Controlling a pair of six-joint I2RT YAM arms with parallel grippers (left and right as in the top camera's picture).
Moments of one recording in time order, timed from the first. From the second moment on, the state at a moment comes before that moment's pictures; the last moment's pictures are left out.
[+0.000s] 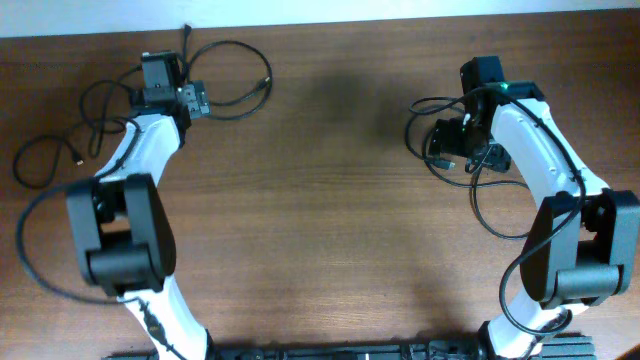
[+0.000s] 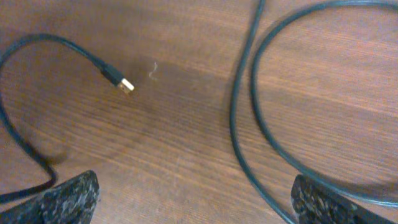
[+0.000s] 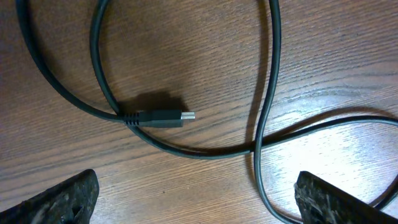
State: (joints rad) left arm 0.07 2.03 1.43 -0.23 -0.26 -0.06; right arm 0.03 1.87 1.43 -1.01 0.06 0.37
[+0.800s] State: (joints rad) left arm -0.22 1.76 1.47 -0.83 0.18 -0.25; right arm 0.03 1.87 1.43 -0.93 0.06 0.37
